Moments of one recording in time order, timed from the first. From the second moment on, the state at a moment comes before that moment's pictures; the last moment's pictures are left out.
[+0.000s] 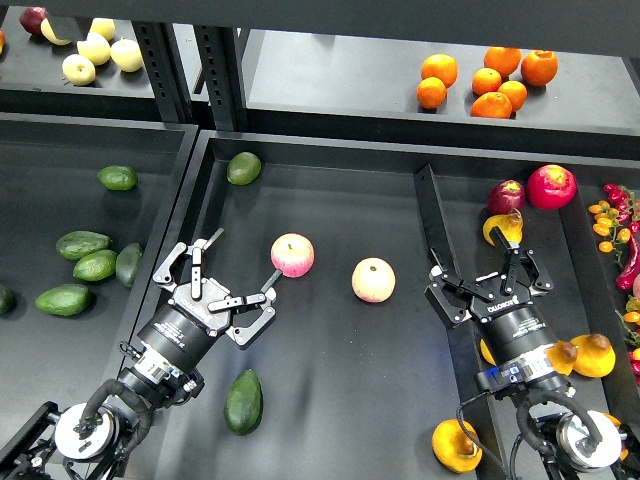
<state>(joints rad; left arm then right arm) 0.07 0.00 -1.25 -1.32 -0.13 -0.49 0.33 -0.06 0.01 1.37 1.29 0.22 0.41 -0.24</state>
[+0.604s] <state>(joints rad) 0.07 0.00 -1.28 -1.31 -0.13 -0.49 0.33 -0.06 0.01 1.36 1.29 0.22 0.40 -0.24</state>
